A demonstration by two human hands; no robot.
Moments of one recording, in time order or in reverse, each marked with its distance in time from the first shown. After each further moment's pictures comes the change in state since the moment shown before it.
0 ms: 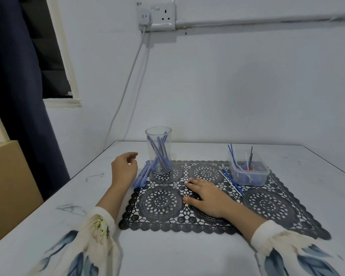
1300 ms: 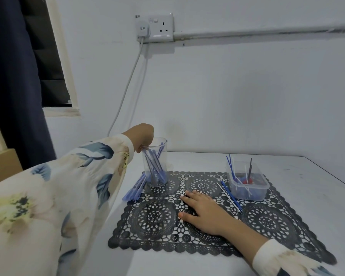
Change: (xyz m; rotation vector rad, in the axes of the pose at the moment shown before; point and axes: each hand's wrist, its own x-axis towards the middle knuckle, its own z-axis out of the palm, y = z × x) left_hand 0.102 0.127 0.025 0.944 -0.654 0.117; right_hand 0.003 0.006 0.000 0.009 -0.005 -0.026
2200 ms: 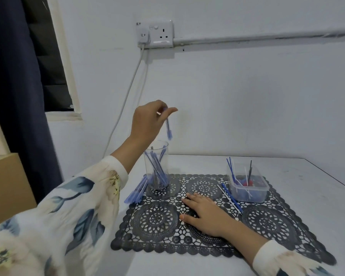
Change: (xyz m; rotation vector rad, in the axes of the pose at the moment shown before) left_hand -0.044 0.015 -0.015 -0.622 1.191 0.568; right_hand 0.000 0.001 0.001 0.006 -0.001 -0.001
